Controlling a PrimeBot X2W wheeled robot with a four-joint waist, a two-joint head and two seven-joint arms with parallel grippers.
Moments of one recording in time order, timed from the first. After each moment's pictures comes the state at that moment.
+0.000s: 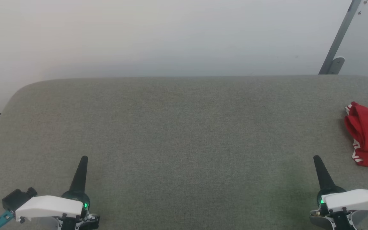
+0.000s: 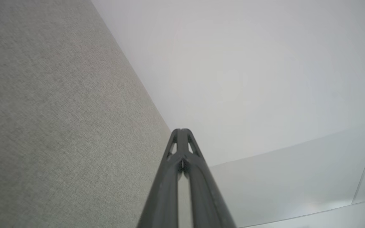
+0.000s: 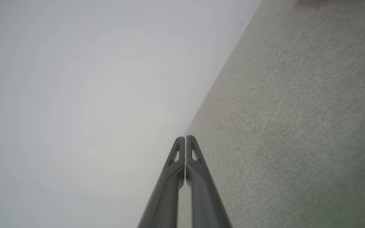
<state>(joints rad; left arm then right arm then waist) -0.05 0.11 0.08 0.22 -1.28 -0.13 0.01 -0.05 -0.05 -0.13 0.27 1.20 0.13 0.01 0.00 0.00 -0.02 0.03</state>
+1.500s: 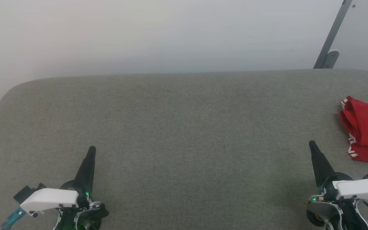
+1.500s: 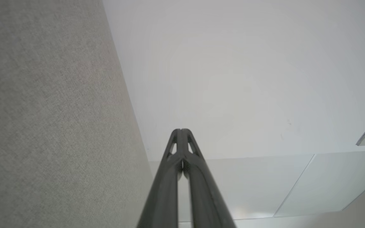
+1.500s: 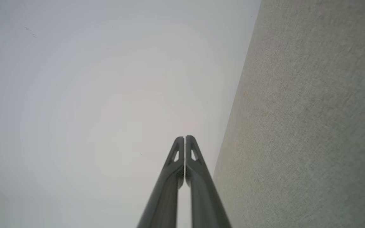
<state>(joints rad) -0.10 0.05 0.11 0.24 -1.58 -0.13 0.11 -0.10 -0.05 -0.12 0.25 1.57 0.13 0.11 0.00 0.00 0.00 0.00</state>
